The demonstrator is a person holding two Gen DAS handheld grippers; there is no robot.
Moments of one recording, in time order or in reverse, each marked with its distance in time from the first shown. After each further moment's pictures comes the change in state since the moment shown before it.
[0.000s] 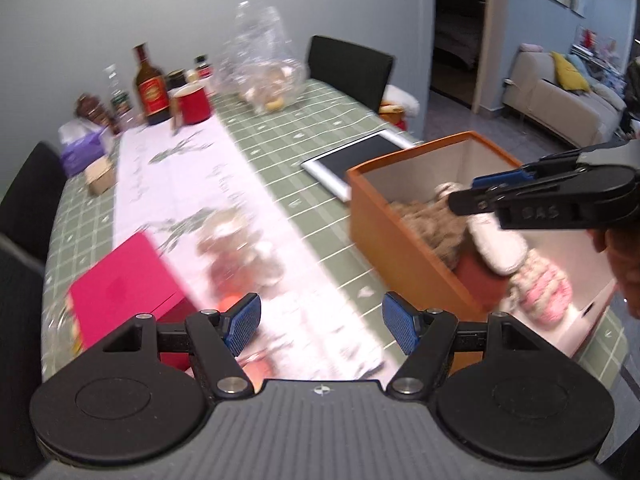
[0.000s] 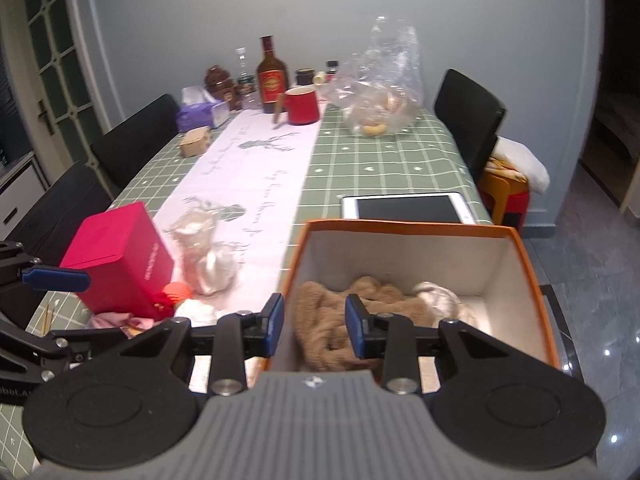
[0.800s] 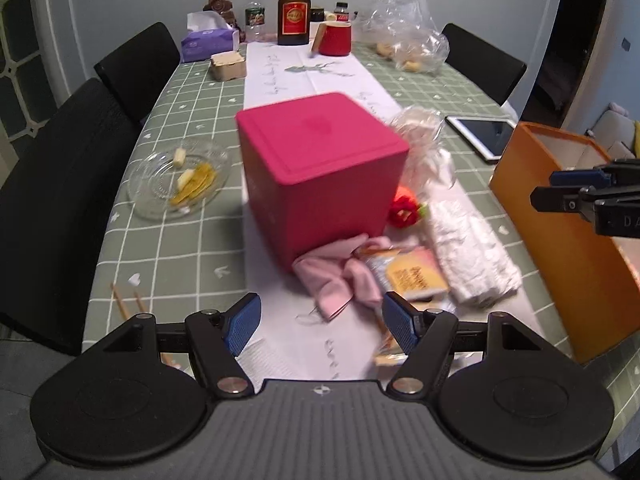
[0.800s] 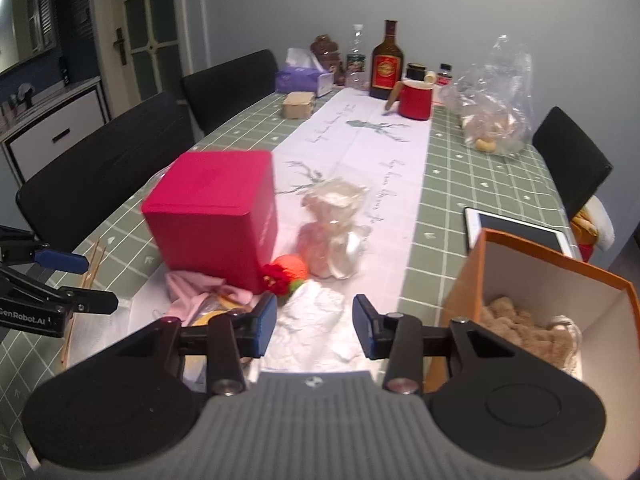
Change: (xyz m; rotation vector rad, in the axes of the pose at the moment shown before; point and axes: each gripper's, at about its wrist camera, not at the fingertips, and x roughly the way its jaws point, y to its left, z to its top) left arm -0.015 0.130 -0.116 -0.299 0.056 0.106; right arm 0.036 0.129 -0.019 -0.252 0.048 0.118
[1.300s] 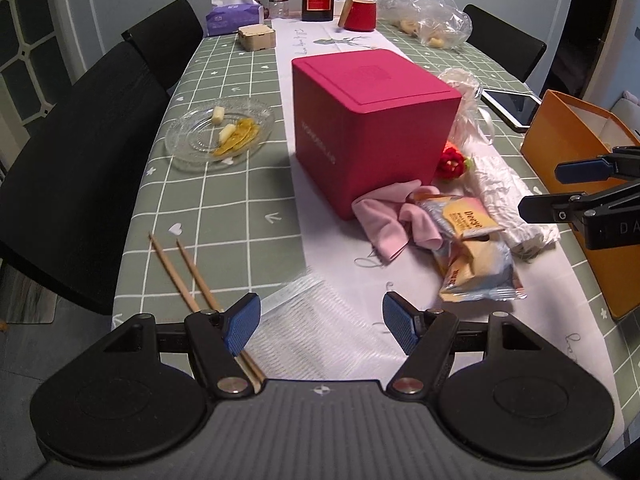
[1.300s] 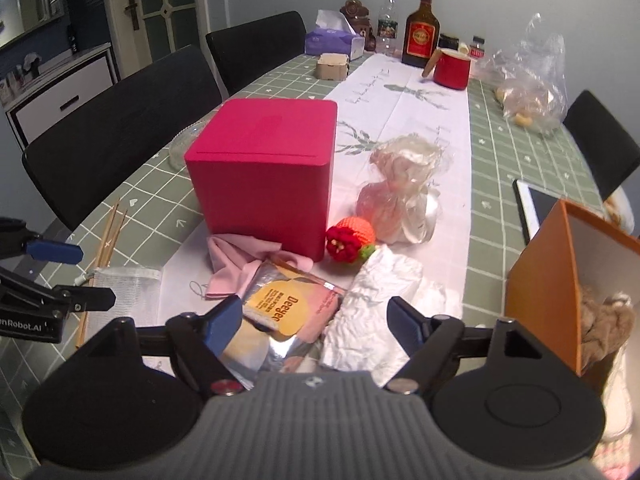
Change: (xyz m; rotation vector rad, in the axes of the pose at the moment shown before) left arm -0.001 0.039 -0.035 -0.009 0.045 0.032; right arm 0.037 0.056 -0.012 0.002 0.094 0.025
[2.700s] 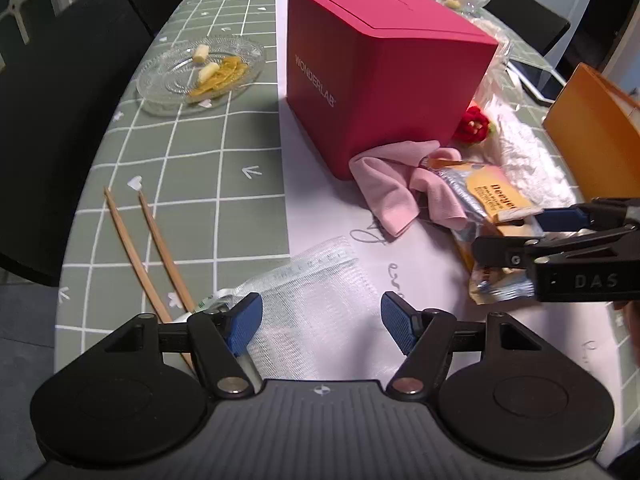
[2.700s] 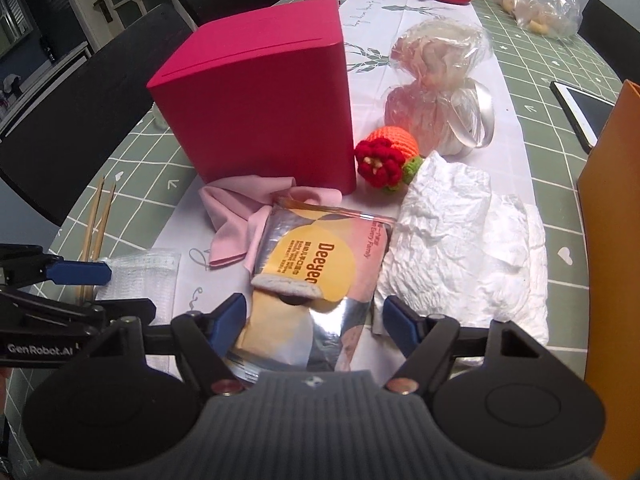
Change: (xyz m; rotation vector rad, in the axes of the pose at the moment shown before) left arm 0.055 -0.005 0.001 -0.052 0.133 -0.012; right arm 0.071 0.003 -0.017 0.153 0.141 0.066
